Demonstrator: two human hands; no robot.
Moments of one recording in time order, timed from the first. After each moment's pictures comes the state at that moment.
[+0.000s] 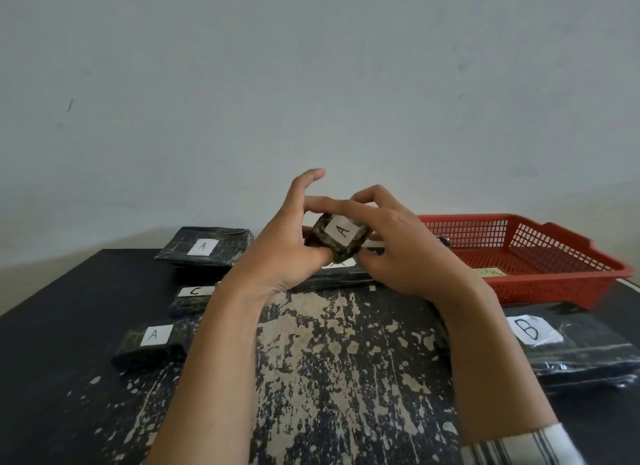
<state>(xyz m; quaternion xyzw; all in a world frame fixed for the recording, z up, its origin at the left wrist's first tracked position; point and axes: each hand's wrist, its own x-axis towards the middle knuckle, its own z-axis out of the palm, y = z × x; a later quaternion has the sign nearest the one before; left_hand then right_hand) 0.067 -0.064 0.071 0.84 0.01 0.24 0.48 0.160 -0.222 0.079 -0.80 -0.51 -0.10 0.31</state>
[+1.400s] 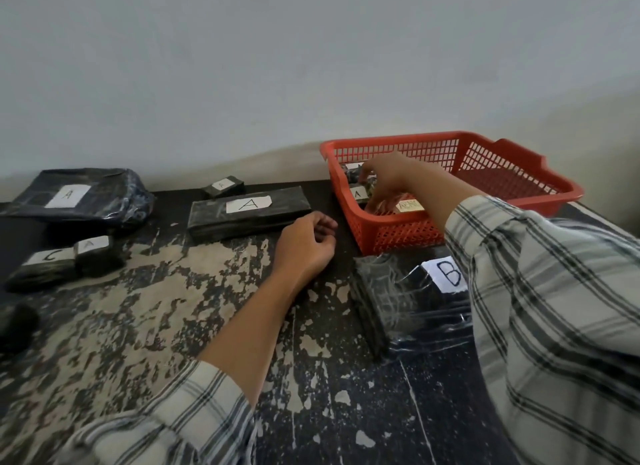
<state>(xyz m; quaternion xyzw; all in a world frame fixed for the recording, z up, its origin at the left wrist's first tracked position) 0.254 -0.148 -0.082 0.89 0.14 0.17 0.39 0.404 -0.272 0.009 -0.94 -0.26 0.14 0.15</state>
